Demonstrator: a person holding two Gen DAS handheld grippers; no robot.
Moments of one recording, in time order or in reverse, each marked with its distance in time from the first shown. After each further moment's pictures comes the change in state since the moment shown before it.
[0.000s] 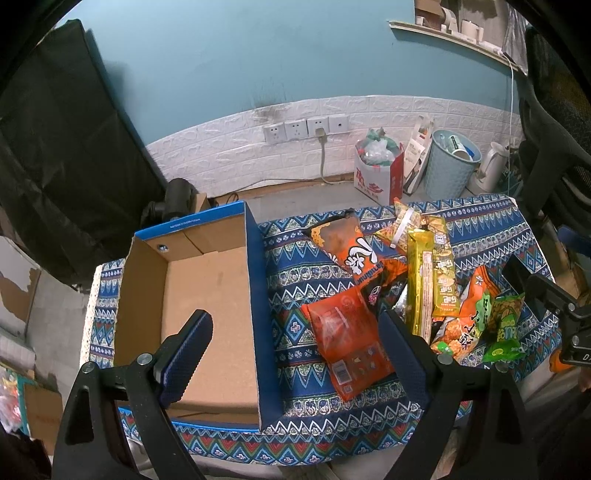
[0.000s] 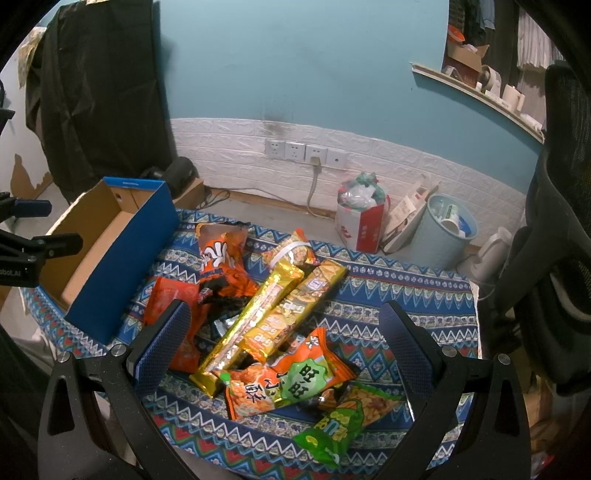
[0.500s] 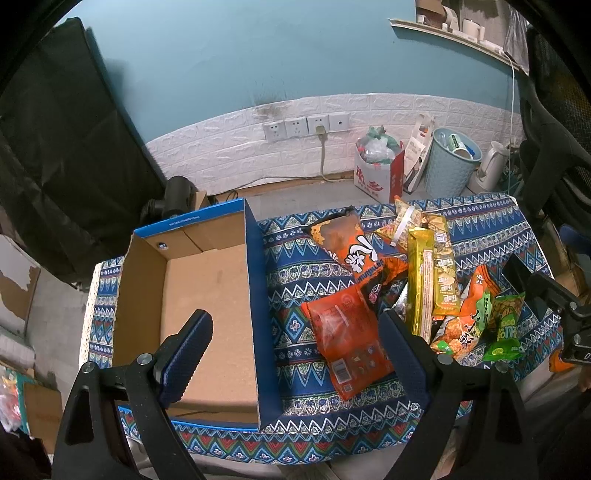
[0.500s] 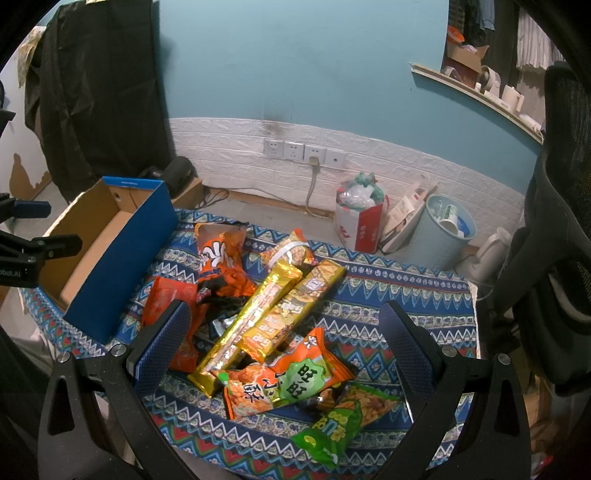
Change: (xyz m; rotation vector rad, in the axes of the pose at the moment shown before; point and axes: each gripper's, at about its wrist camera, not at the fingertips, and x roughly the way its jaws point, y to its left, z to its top) left arm 0.002 -0.001 -0.003 -0.001 0.008 0.000; right arm -0.001 -0.002 0.000 -0.002 0.003 -0.006
